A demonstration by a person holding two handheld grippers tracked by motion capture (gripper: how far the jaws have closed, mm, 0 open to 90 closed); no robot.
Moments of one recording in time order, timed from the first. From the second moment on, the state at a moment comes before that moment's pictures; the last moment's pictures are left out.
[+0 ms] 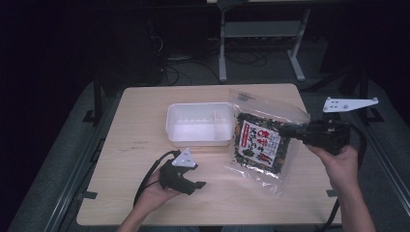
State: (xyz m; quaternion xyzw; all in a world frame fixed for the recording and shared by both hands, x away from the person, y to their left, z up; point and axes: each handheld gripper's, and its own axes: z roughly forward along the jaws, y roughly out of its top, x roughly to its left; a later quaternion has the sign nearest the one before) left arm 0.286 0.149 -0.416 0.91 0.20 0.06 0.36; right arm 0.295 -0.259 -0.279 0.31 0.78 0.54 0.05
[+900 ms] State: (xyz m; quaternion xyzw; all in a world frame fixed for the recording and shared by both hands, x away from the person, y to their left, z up) left arm 0.274 0.198 -0.423 0.90 0.23 0.08 0.36; right arm 0.331 -0.200 -0.252 0.31 0.77 0.55 0.08
